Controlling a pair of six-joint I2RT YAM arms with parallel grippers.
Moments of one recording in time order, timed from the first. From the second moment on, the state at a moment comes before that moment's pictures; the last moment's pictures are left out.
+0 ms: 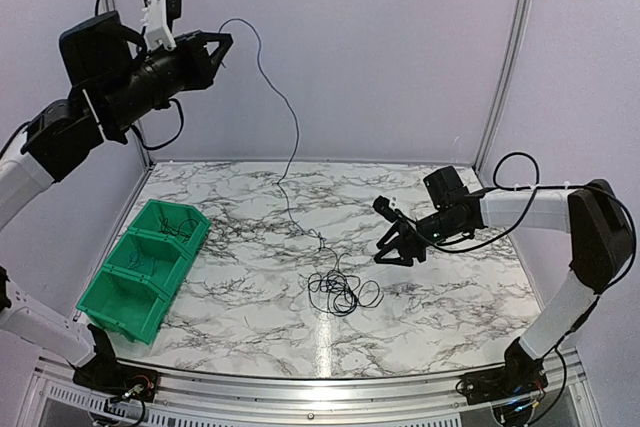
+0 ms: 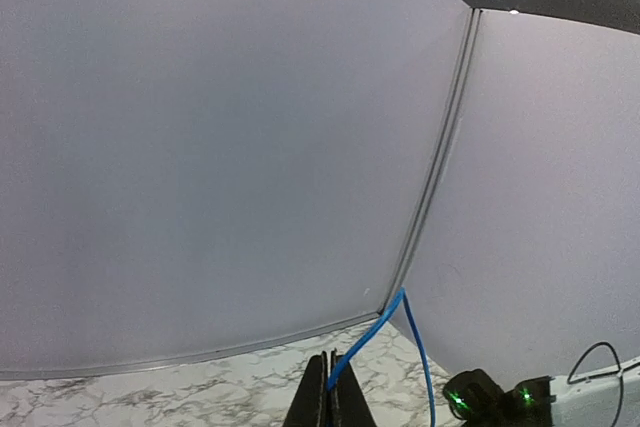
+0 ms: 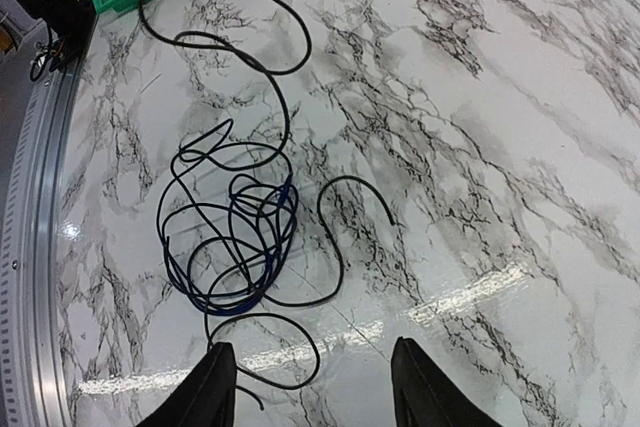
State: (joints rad) left arm -0.89 1.31 1.62 -0.17 -0.30 -0.21; right arm 0.42 1.62 0.96 -0.35 -0.77 -0.54
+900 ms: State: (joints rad) left arm -0.84 0.98 0.98 -0.15 -0.39 -0.43; right arm 0.85 2.07 1.42 -0.45 -0.48 -0.49
